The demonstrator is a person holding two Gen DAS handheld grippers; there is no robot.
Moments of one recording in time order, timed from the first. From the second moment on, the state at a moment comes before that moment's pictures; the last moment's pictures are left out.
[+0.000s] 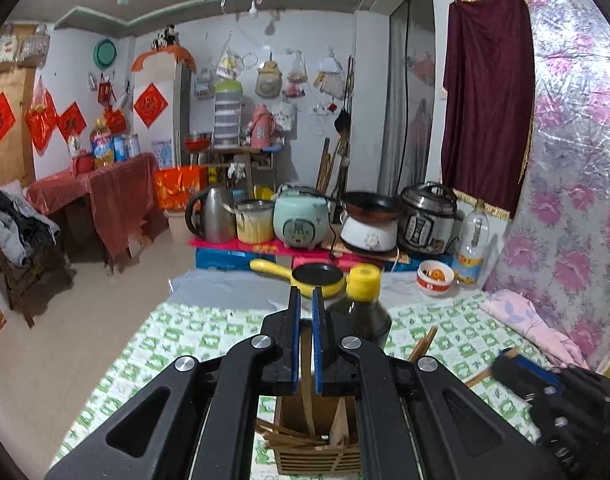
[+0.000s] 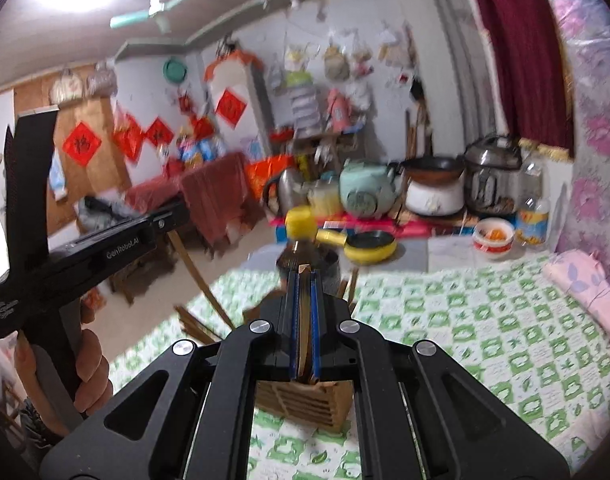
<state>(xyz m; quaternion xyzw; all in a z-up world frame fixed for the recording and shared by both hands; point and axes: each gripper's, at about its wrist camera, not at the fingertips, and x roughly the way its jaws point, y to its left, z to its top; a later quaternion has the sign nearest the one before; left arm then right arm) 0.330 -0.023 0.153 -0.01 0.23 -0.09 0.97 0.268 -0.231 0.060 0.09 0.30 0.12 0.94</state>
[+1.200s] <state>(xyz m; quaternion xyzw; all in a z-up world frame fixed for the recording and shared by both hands) 0.250 0.011 0.108 -0.02 0.21 -0.04 0.98 0.184 -0.229 0.082 0.07 0.24 0.06 0.97</state>
